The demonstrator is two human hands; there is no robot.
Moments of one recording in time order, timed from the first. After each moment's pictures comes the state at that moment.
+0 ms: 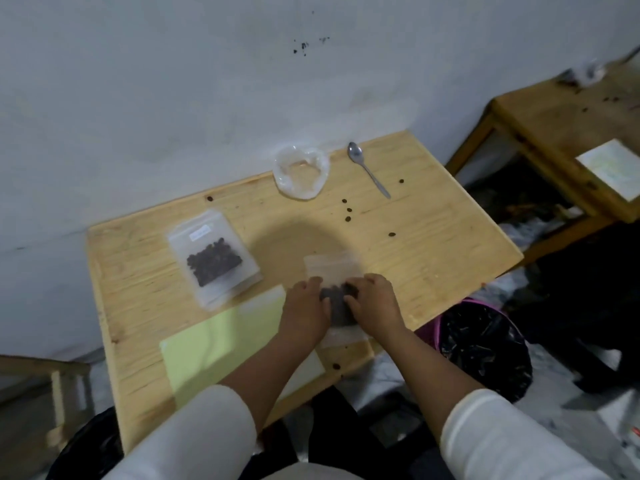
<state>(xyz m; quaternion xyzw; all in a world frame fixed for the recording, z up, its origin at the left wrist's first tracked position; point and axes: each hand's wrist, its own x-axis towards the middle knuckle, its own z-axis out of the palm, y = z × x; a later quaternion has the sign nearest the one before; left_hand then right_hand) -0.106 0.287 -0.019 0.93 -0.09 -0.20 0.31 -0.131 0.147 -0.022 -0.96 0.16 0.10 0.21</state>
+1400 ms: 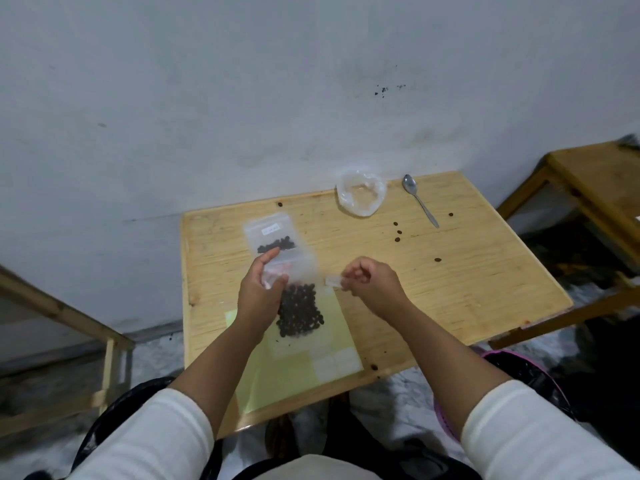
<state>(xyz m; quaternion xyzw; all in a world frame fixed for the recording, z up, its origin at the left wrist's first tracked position) -0.115 0.427 0.016 0.76 0.11 -0.05 0.64 -0.113 0.225 0.045 -0.87 0.09 0.10 0.48</state>
